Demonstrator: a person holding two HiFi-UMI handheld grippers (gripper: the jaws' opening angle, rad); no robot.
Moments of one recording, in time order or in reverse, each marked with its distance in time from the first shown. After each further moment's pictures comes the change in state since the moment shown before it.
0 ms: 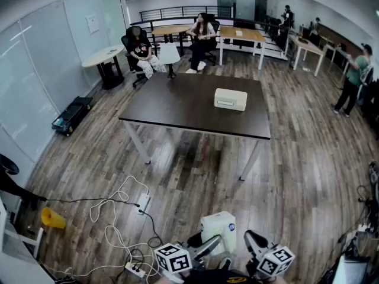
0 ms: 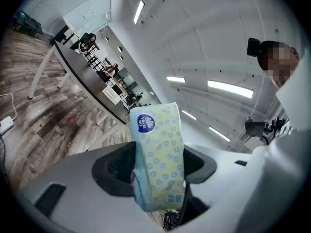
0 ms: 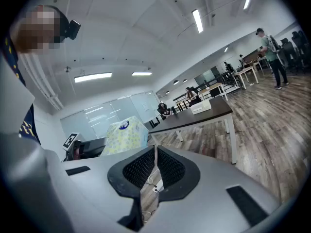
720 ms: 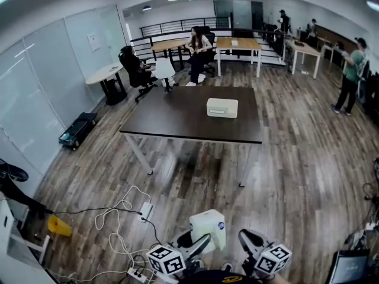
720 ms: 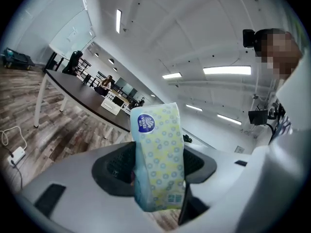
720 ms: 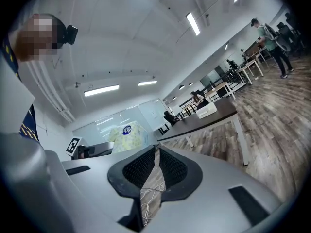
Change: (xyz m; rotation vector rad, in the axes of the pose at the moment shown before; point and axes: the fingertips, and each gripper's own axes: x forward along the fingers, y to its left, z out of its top) left arm 0.014 -0.041 -0.008 0.211 -0.035 0.131; right arm -0.043 -0.018 0.023 0.060 -0.093 0.142
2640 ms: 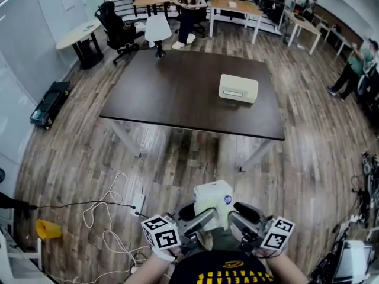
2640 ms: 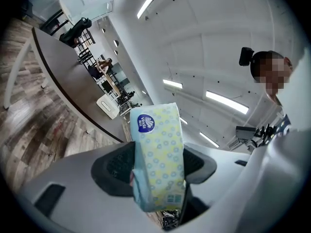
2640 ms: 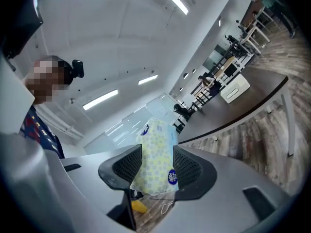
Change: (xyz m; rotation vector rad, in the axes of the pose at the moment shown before) left arm 0.091 0.233 0.186 -0.250 0.044 -0.285; right arm 0.321 0.004 0.069 0.188 0.033 0.180
